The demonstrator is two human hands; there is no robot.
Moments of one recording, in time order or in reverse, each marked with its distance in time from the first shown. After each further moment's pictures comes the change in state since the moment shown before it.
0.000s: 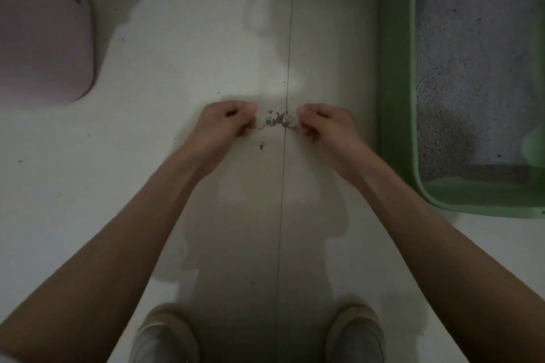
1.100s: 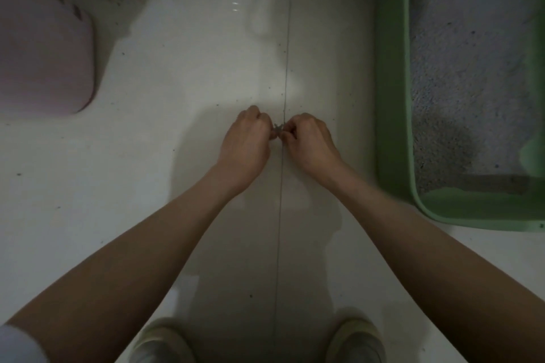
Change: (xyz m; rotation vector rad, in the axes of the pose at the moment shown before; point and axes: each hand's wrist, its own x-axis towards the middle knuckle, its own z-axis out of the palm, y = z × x) left_hand 0.018 -0.014 0.037 1.038 0.073 0.416; right_hand 0.025 0.015 0.018 -0.996 0.019 -0.252
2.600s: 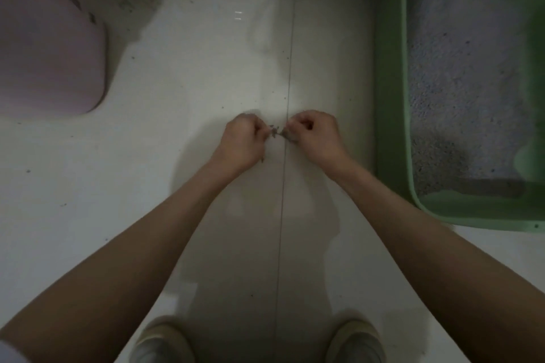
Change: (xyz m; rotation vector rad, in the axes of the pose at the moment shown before) left_hand -0.002 -0.008 -0.015 -0.281 -0.006 -0.163; right_hand -0.002 -0.006 -0.014 0.468 0.089 0.118
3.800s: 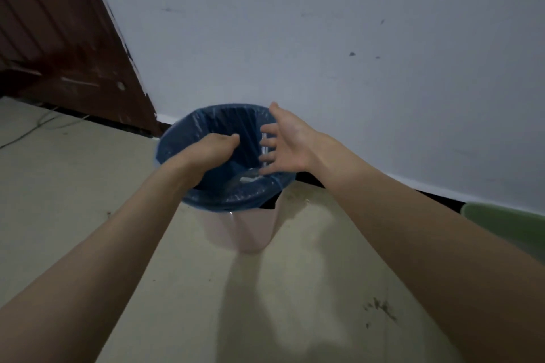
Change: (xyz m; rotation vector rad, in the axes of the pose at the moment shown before) left_hand -0.087 -0.006 -0.396 -0.384 0.336 -0.271; right_hand -0.076 -0.404 0.078 0.548 -0.774 0.086
